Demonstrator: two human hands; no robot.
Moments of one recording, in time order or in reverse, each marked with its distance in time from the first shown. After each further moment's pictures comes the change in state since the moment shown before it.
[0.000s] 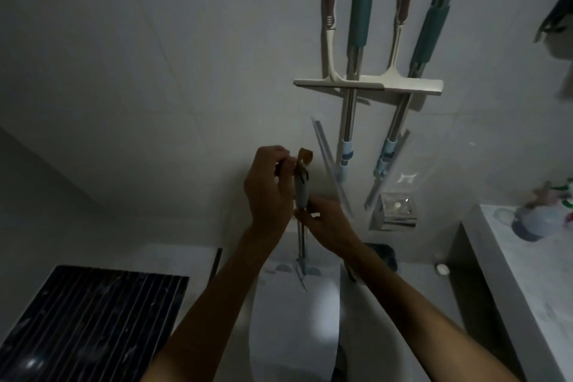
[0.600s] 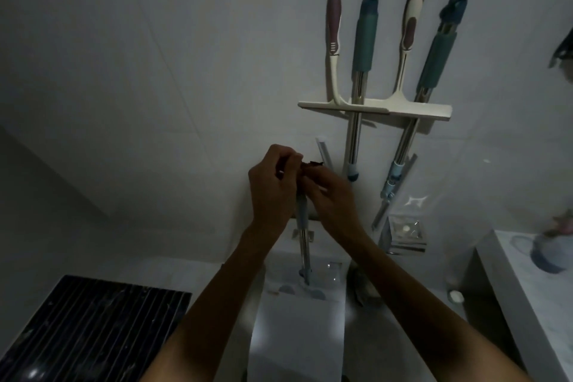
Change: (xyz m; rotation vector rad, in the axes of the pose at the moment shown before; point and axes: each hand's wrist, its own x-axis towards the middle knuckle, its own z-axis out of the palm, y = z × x) left_hand 0.047 0.009 0.022 -0.096 -0.087 -0.154; right_hand 0.052 -0.053 -0.050 0.321 0.222 -0.212
